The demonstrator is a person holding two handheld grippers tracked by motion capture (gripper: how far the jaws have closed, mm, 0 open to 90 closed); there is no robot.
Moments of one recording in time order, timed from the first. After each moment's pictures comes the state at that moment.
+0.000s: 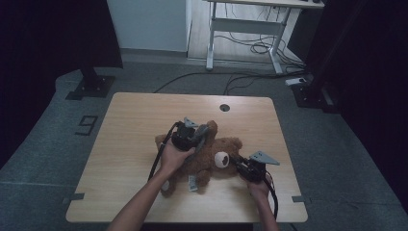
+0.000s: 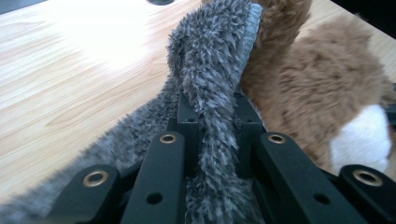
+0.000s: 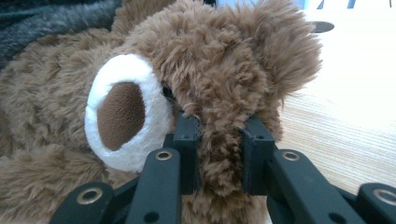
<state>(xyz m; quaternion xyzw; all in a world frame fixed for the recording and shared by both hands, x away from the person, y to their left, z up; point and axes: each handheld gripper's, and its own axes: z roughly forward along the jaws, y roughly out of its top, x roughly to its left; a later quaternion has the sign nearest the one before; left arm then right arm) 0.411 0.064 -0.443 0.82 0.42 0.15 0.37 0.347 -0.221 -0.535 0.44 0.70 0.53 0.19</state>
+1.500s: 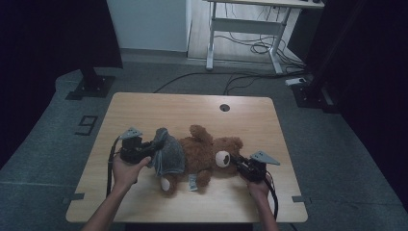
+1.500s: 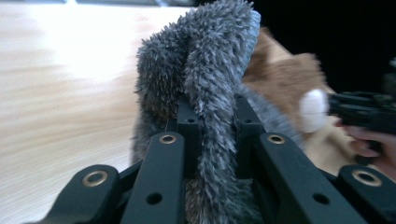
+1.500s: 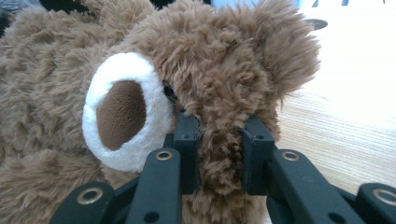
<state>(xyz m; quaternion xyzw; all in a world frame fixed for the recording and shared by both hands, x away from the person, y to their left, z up) 0.343 0.187 -0.426 0.74 0.45 0.10 0.50 0.349 -0.222 -0.537 0.45 0.69 0.53 0.19</state>
